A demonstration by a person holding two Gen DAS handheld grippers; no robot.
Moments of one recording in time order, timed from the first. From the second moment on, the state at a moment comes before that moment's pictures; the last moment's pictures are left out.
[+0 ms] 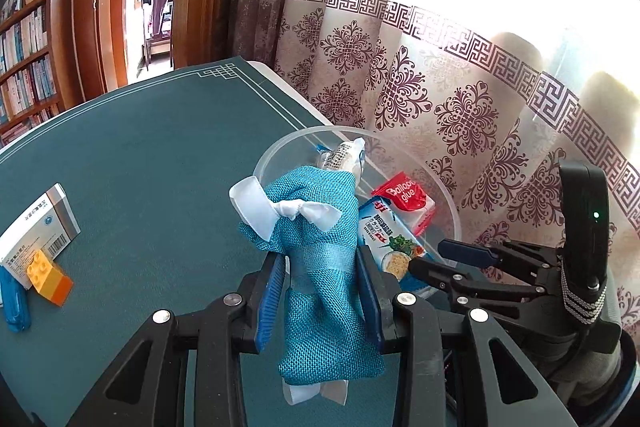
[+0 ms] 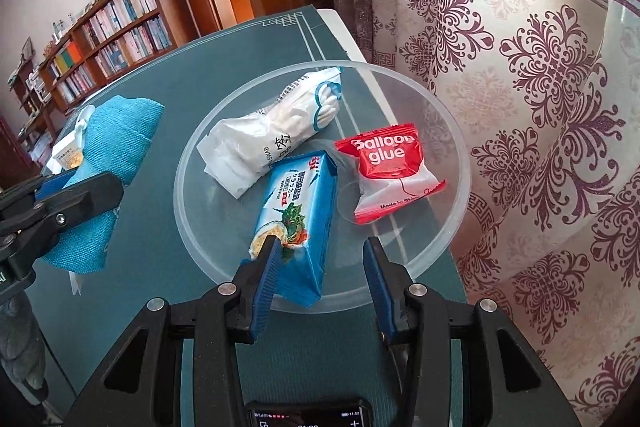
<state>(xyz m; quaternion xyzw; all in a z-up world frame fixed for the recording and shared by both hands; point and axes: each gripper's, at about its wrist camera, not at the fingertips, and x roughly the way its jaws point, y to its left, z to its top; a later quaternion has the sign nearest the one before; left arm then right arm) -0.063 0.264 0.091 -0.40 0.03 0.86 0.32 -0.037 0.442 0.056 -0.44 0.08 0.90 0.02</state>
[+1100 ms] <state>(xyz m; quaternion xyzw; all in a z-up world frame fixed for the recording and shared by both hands) -0.090 0.280 0.069 -0.39 0.00 0.87 0.30 -0.026 0.451 0.082 -0.41 0.08 0.91 0.03</state>
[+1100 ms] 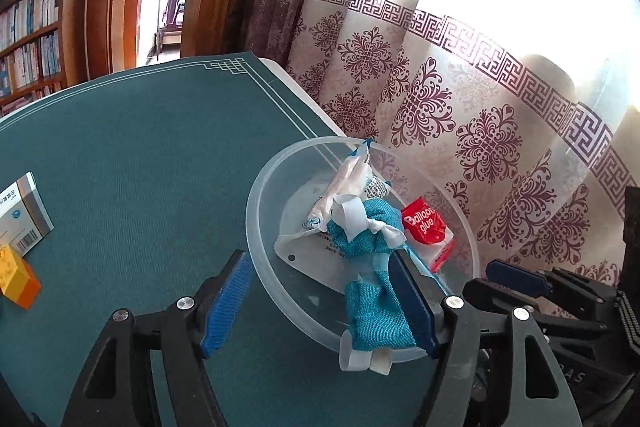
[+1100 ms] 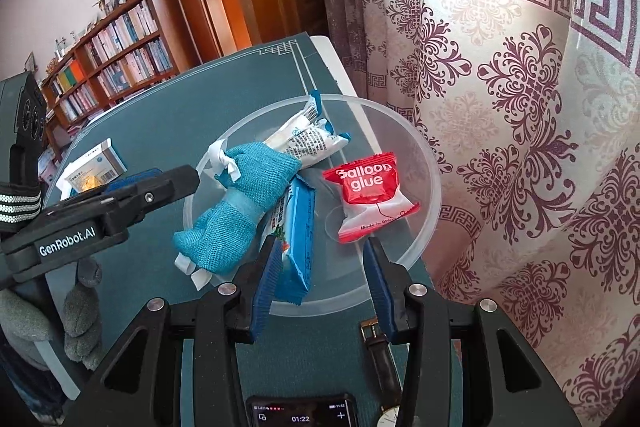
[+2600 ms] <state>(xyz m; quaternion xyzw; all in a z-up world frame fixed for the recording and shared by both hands) -0.092 0.028 0.087 -0.33 -0.07 0.94 0.05 -0.101 0.210 0.075 -0.44 0.01 0.88 -0.18</state>
